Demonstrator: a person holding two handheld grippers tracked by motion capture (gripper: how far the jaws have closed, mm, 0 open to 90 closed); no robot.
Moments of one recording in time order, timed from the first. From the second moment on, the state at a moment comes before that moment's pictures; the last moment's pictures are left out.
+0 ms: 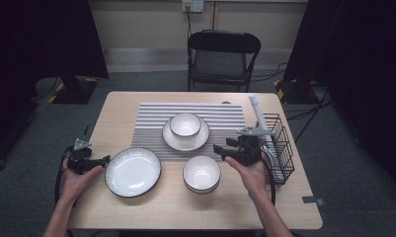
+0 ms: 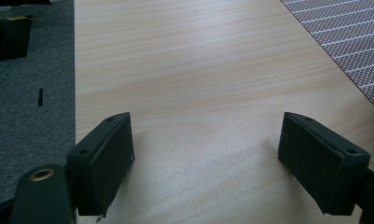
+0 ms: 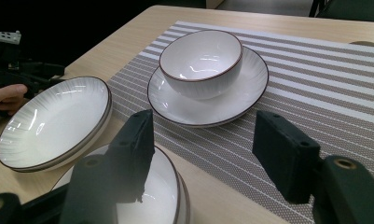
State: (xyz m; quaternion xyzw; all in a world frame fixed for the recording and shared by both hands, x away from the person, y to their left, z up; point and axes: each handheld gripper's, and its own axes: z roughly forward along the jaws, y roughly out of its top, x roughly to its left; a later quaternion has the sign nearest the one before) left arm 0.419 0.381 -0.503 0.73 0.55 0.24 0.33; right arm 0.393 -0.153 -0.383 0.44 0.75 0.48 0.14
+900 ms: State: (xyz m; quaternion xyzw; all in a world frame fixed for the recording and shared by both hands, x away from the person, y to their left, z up) left arm 0.419 0.381 -0.503 0.73 0.55 0.24 0.33; right arm 0.378 -0.196 -0.372 0.46 0.72 0.49 0.15
